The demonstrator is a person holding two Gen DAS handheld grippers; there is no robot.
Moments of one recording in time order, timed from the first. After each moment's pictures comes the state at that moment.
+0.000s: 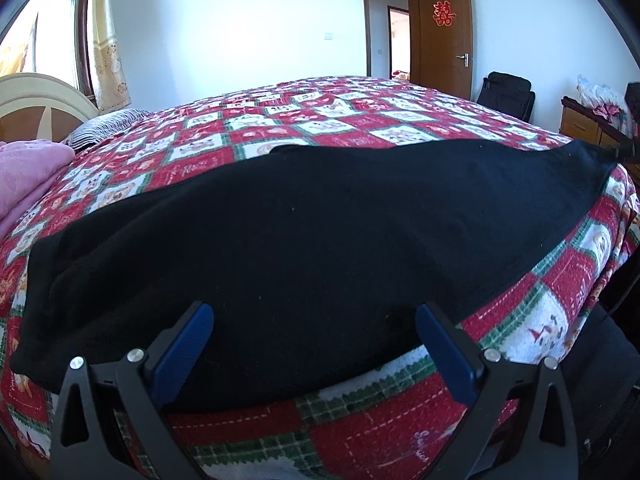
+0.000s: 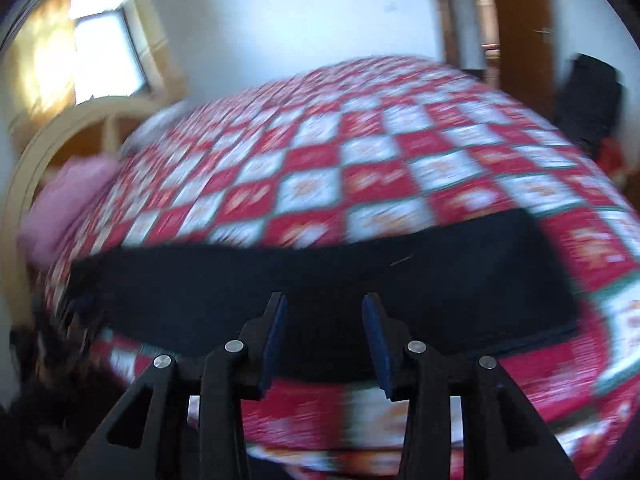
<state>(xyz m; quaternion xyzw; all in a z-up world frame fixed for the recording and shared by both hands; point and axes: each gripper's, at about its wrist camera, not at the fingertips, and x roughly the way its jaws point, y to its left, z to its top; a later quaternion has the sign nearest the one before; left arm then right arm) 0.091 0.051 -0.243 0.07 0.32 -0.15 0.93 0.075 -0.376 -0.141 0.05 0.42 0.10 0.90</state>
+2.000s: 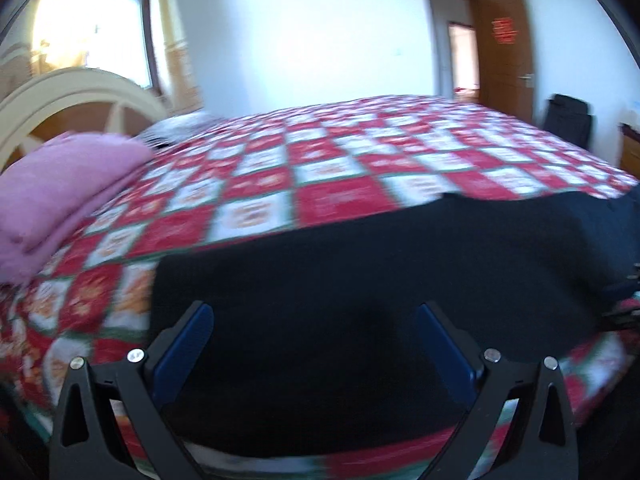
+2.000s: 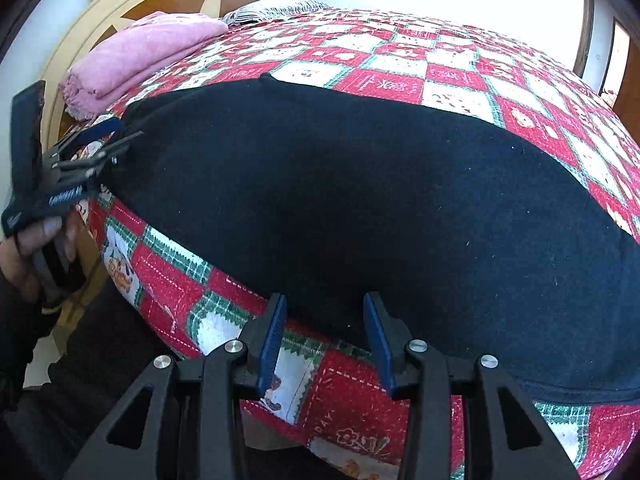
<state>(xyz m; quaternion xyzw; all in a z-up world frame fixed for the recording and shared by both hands) 0.121 0.150 -0.218 0.06 0.30 -0.01 0.95 0.093 -0.120 -0.221 -0.07 0.47 0.22 0.85</state>
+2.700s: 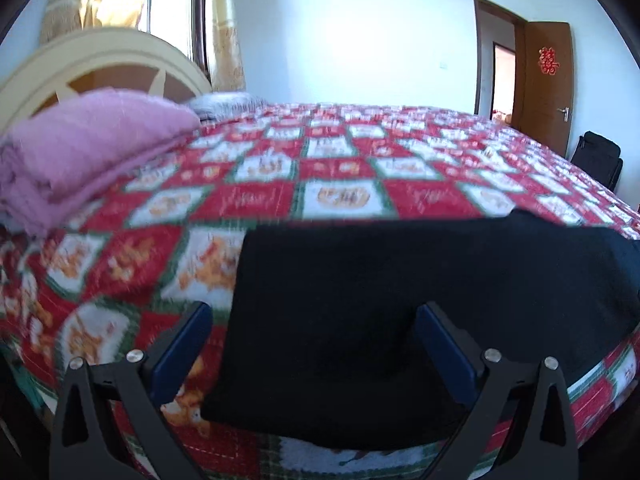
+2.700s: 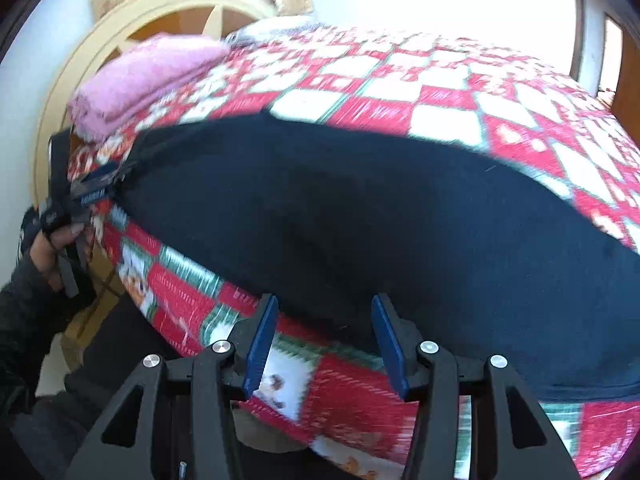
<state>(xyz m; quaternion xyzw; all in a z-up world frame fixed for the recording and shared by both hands) 0.116 0.202 -0.216 0.00 0.28 0.02 0.96 0.091 -0.151 -0.185 -0.03 0.43 0.21 0.88</state>
